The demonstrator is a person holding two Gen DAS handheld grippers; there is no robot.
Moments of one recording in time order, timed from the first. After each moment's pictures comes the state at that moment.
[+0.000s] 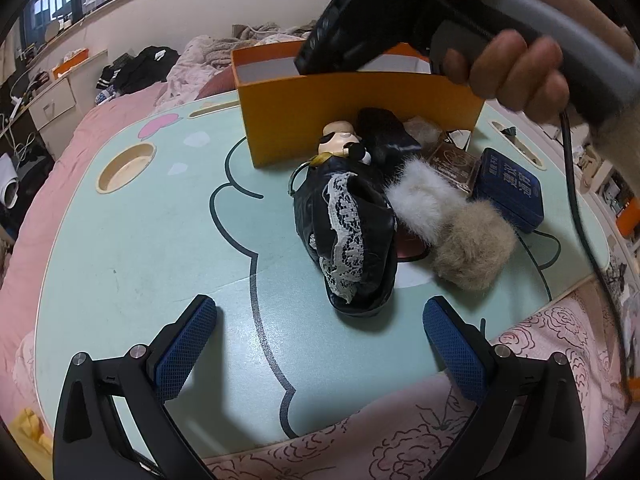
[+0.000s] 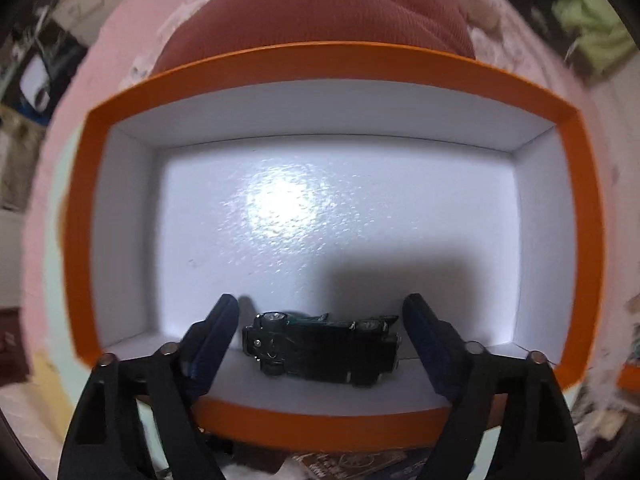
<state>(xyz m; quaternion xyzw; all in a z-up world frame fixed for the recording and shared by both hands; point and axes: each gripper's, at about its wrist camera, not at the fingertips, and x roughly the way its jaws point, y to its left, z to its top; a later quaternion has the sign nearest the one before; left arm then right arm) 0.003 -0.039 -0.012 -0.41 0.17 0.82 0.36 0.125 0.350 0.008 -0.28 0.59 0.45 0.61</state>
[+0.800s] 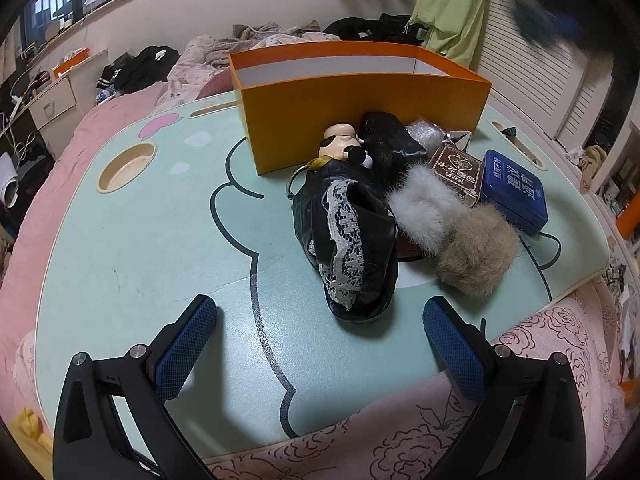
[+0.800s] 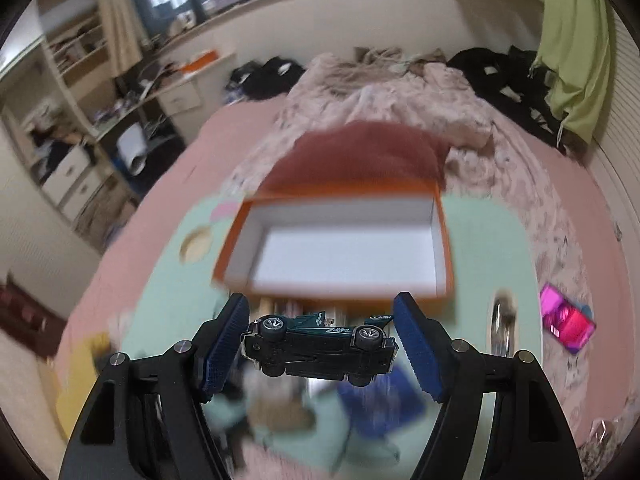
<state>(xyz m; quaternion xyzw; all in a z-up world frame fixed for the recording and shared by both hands) 0.004 -0.040 -0.012 -0.41 0.18 0.82 0.36 0.110 0.151 0.104 -0.10 0.43 0.60 0.67</state>
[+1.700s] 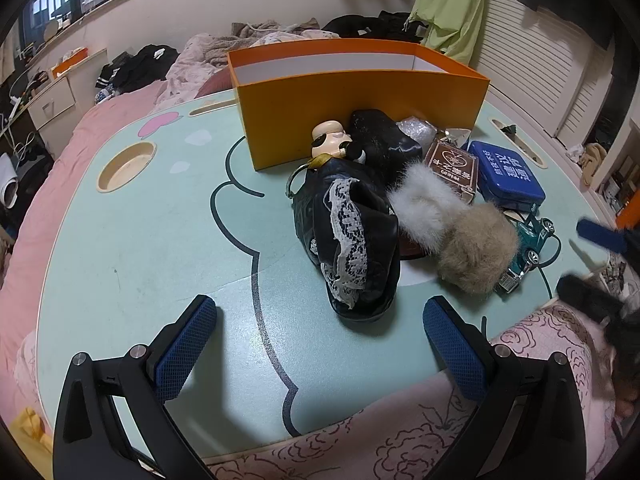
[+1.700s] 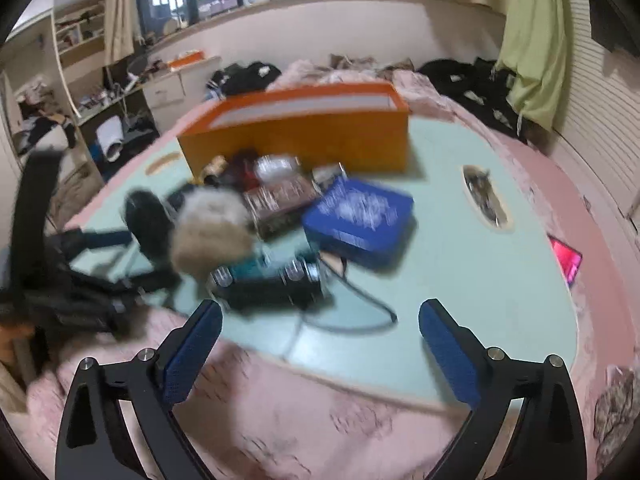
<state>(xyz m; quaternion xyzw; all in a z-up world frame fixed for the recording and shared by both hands) 0.005 -0.041 -0.013 -0.41 0.18 0.81 0.37 0.048 0.071 -0.024 -0.10 0.37 0.55 0.74</state>
